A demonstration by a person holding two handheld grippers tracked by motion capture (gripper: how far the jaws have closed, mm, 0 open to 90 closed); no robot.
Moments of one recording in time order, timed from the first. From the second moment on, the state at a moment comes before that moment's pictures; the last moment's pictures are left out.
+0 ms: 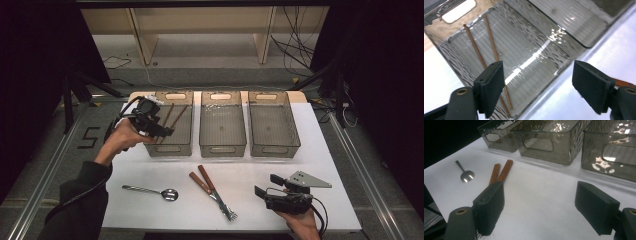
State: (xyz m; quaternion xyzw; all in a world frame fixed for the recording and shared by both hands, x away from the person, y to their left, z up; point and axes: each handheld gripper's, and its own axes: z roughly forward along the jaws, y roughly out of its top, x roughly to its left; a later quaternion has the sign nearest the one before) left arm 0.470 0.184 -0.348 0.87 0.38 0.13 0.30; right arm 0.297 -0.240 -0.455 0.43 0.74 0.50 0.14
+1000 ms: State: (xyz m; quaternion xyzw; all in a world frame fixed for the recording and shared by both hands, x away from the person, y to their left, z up) left arm 0.393 0.199 -0.393 0.89 0.32 0.12 0.28; right arm 0.296 -0.243 -0.456 0.43 0.73 0.51 0.14
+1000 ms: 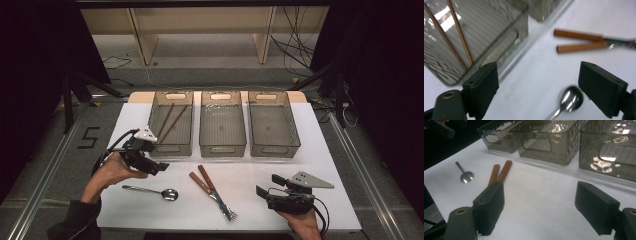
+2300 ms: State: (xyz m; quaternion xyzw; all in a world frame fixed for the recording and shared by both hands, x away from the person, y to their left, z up) left arm 0.373 0.188 -0.447 0.98 0.15 0.06 0.09; right arm 0.296 -0.239 -0.452 0.42 0.74 0.50 0.14
